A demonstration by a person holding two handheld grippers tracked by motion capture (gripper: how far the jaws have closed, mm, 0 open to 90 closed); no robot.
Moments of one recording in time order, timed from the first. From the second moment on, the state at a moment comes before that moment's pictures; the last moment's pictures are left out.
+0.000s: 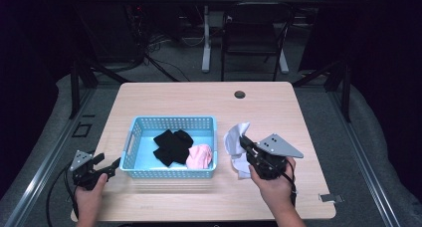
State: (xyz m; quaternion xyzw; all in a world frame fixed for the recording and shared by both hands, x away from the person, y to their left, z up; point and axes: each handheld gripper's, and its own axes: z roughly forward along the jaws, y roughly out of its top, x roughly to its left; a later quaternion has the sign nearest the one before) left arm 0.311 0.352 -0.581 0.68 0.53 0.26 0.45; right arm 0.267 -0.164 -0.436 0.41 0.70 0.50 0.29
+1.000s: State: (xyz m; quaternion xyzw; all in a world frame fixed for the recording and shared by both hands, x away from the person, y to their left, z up) left arm 0.311 0.352 -0.581 0.68 0.53 0.26 0.44; right arm 0.277 -0.215 -0.523 0.52 0.69 0.42 0.26
